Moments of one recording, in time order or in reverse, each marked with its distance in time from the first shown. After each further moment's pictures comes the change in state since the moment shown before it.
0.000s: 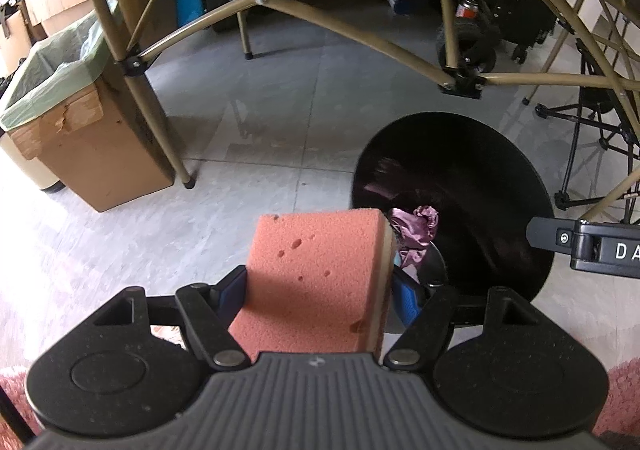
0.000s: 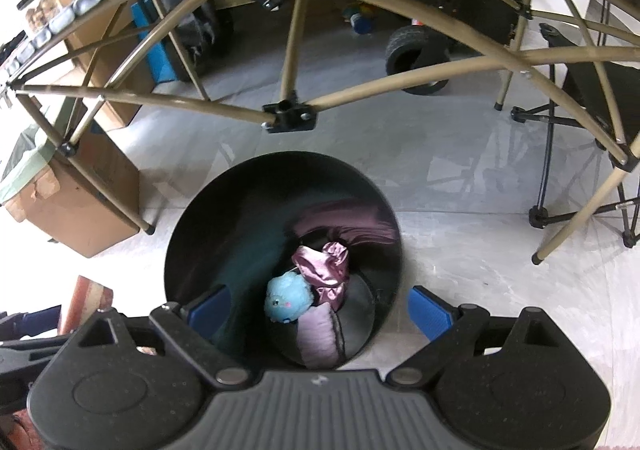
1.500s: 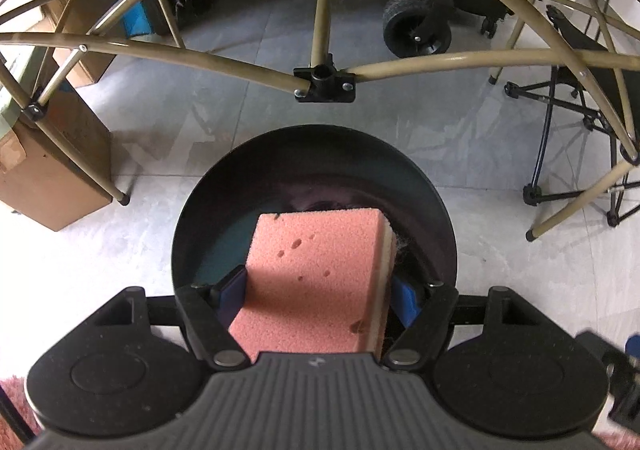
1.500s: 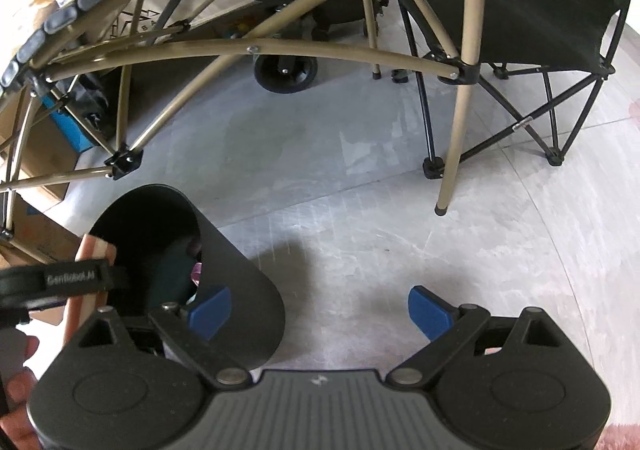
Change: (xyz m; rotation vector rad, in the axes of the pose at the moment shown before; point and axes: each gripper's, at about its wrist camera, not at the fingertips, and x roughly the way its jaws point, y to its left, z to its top) left arm 0.038 -0.130 0.043 0.045 0.062 -0.002; right arm -0.030 -0.140 -0.040 0.293 -0.039 -0.096
